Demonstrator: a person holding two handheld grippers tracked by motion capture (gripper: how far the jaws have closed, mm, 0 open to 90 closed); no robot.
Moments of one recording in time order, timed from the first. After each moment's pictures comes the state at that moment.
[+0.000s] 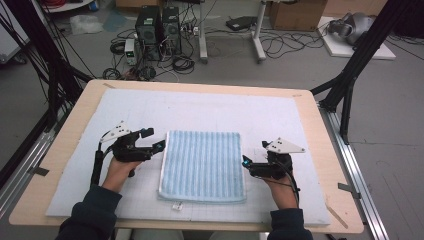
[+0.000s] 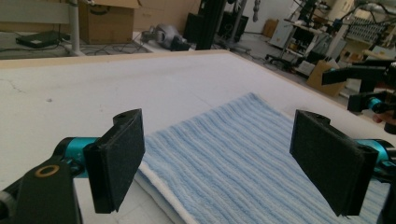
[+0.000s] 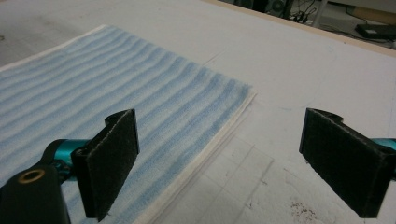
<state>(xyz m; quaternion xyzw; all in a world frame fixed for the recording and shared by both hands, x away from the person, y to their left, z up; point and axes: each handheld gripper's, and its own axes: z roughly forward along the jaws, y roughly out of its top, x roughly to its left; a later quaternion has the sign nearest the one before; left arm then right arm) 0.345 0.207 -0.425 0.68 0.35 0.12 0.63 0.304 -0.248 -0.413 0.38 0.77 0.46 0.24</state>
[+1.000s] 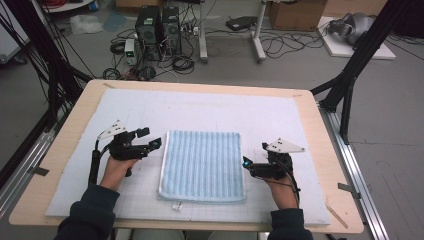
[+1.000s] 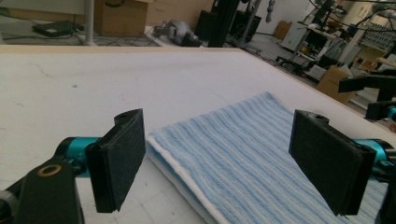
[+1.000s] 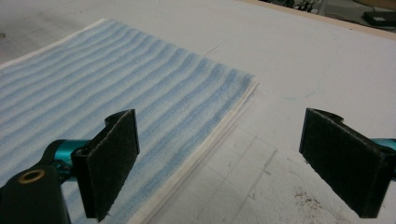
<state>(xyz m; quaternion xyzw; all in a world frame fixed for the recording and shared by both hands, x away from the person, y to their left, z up) 0.354 0.217 -0.428 0.68 0.37 0.13 0.62 0.305 -0.249 -0.416 0.39 0.77 0.46 0.22</state>
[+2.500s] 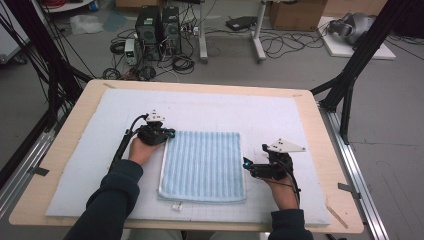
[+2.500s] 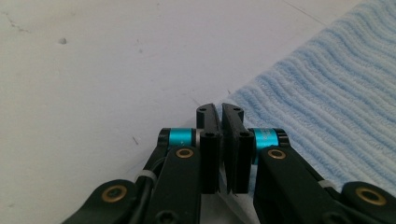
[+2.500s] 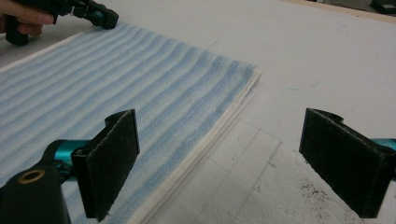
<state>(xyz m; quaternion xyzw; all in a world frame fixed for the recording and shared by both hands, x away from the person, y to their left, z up) 0.425 0.157 -0.451 0.80 0.39 0.15 0.43 0.306 -0.252 -0.419 0.41 0.77 0.46 0.20</state>
